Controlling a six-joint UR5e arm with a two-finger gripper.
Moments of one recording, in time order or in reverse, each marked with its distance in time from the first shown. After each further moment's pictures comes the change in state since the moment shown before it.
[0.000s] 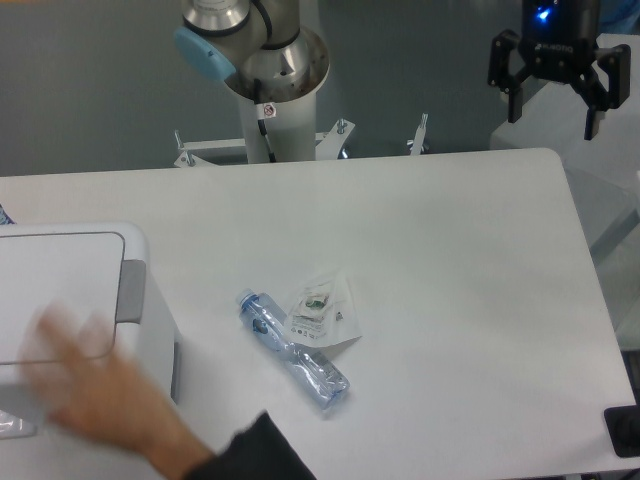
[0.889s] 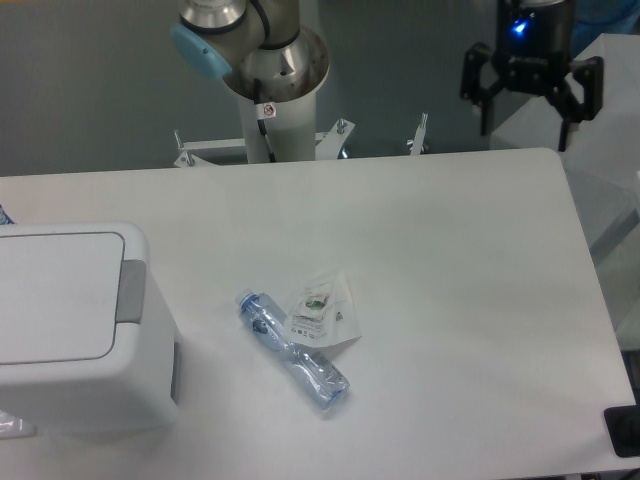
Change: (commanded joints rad) arm -0.135 0.026 -0.037 0.005 0.008 -0.296
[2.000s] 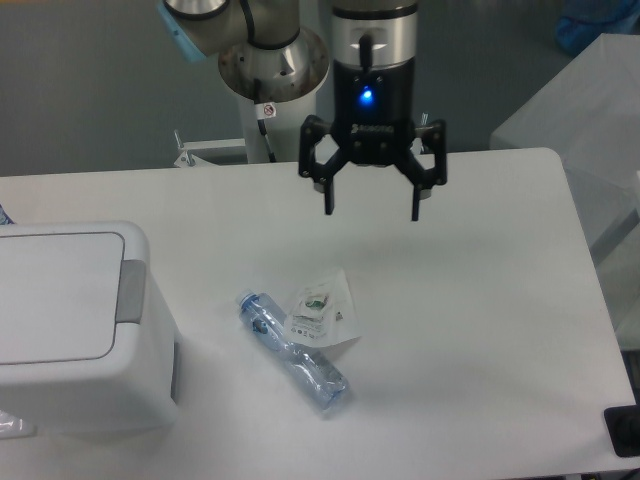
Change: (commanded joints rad) arm -0.307 -0.063 0.040 0.110 0.002 -0.652
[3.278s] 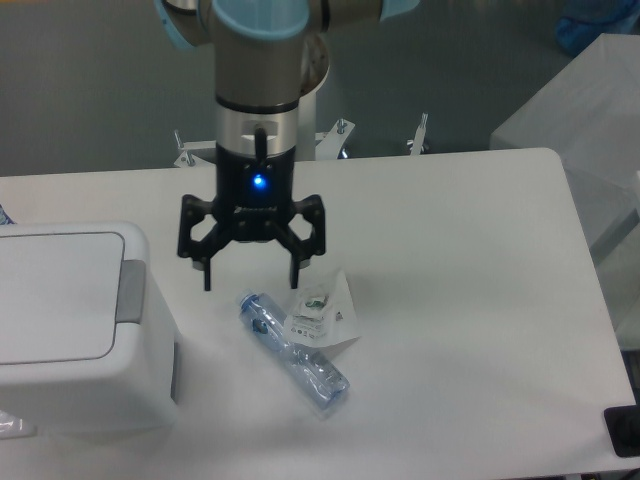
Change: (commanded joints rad) arm -0.221 -0.109 -0.011 0.114 -0.034 -0.574
